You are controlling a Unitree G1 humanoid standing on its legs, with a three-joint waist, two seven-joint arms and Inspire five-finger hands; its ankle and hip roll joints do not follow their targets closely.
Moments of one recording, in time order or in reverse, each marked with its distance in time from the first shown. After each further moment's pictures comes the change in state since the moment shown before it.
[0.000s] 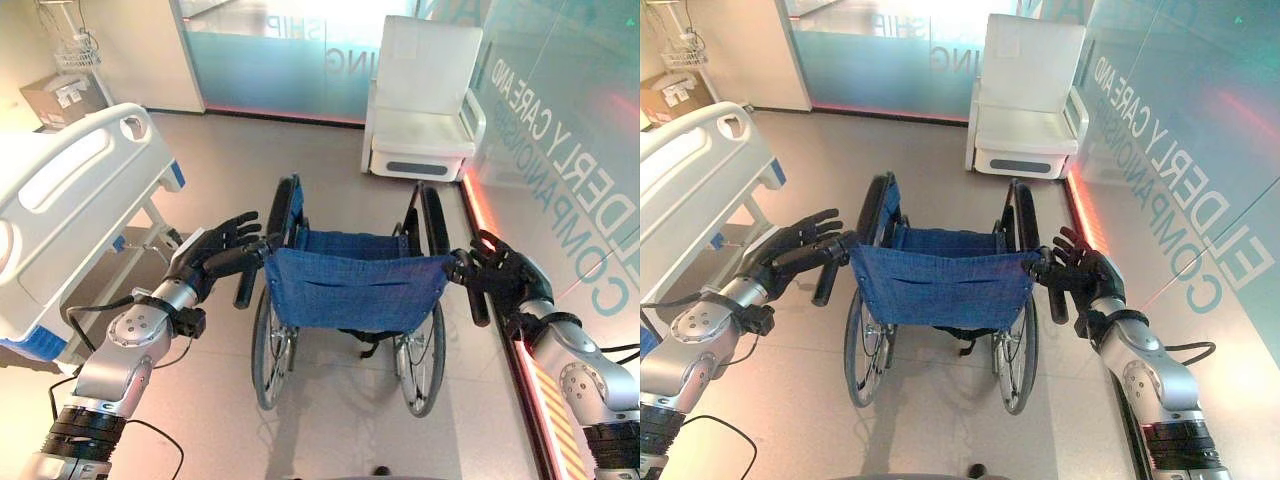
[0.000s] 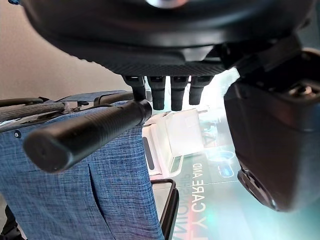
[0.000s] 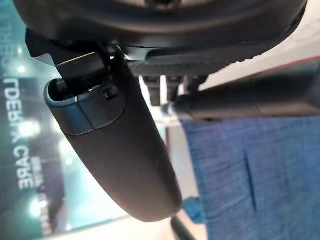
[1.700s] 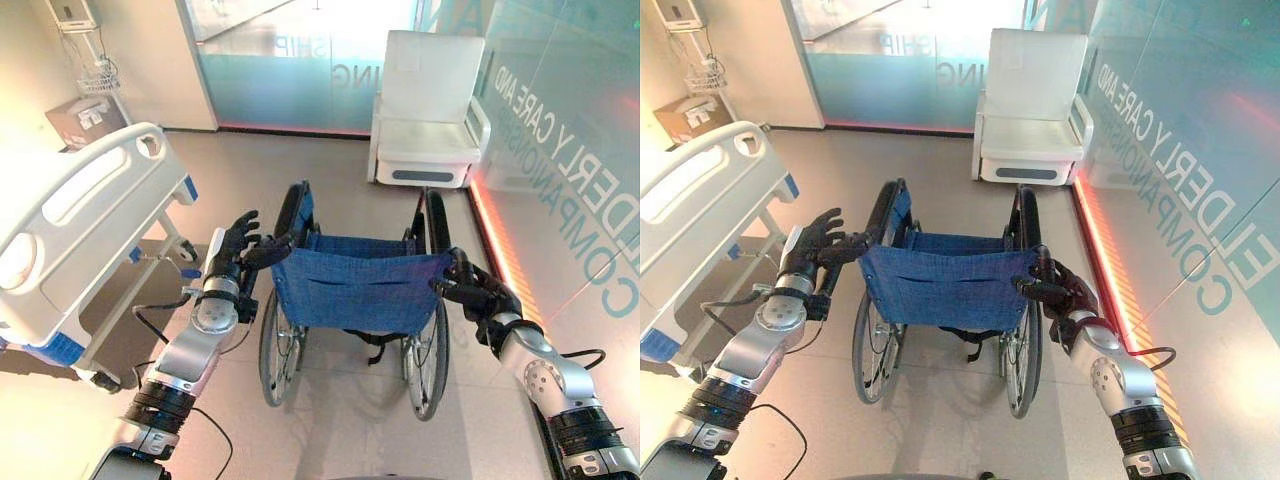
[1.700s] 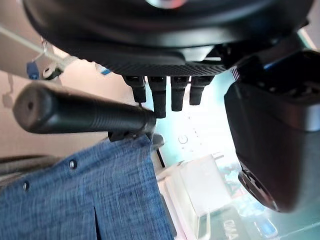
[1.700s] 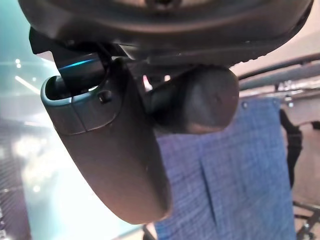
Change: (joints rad) left arm -0.177 -0.226 -0.214 0.096 0.299 0.152 0.501; right arm -0.083 0.069 0.113 0.161 -0.012 -0.006 -0.131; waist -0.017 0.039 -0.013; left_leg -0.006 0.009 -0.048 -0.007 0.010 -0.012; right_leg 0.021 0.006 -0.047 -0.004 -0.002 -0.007
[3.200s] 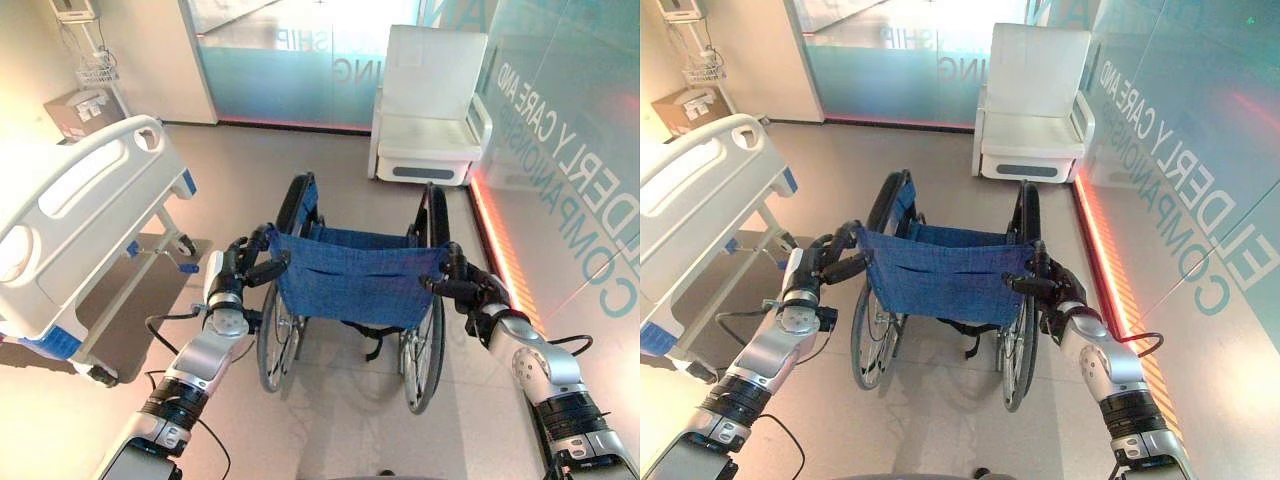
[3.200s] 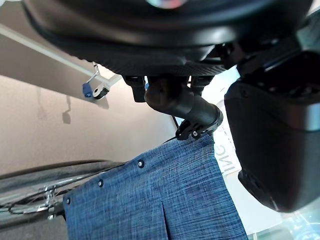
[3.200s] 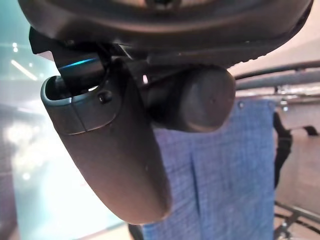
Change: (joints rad) left arm -0.042 -0.032 -0.052 0.133 -0.037 0.091 0.071; right arm -0.092 0.030 0.037 0.036 -0.071 0.069 0.001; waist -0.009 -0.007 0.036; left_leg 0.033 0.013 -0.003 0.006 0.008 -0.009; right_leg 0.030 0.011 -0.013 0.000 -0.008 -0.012
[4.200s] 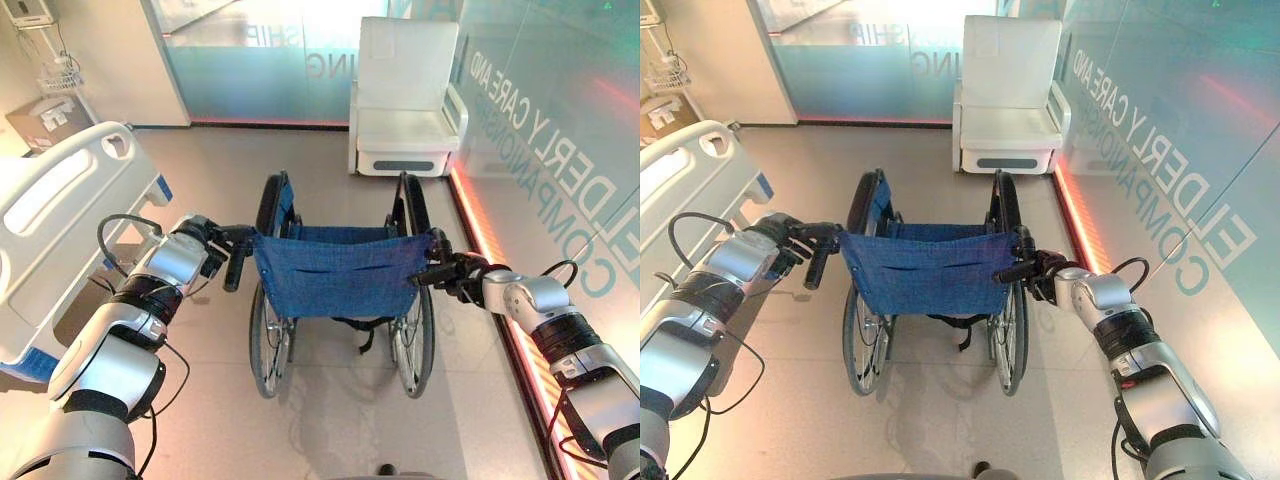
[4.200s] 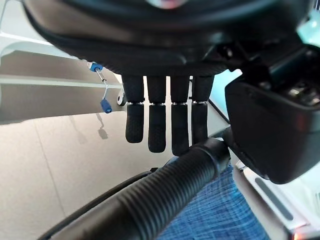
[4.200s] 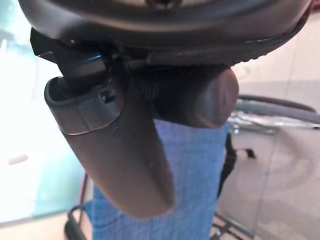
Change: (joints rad) left arm -0.573 0.184 -0.243 0.520 0.046 0.258 -0.461; right arm -0.445 -0.116 0.277 0.343 0.042 0.271 0.120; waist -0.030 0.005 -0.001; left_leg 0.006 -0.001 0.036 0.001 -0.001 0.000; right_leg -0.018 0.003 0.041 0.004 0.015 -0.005
